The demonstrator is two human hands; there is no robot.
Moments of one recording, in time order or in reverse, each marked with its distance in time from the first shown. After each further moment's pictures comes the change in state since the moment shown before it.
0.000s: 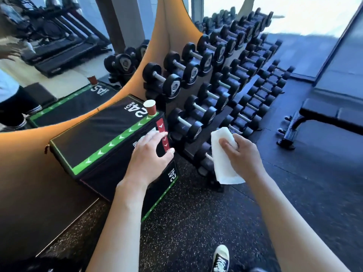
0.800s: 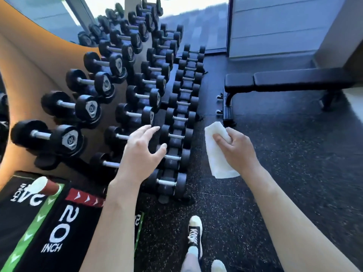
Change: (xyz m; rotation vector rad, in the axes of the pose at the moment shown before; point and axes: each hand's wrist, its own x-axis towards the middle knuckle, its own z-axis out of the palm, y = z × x) left_hand 0.284 0.223 0.230 0.015 -0.257 0.420; right_hand 0.200 0.205 -0.184 0.026 0.340 0.248
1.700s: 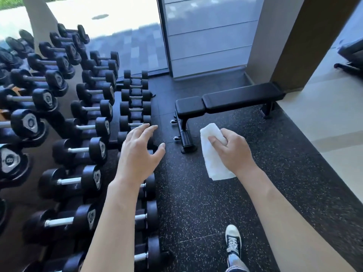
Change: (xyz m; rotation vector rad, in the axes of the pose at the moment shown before) left_hand 0.346 0.076 0.126 -0.077 -0.112 0.298; right_hand 0.266 0.056 -0.081 -0.187 0.281 0.091
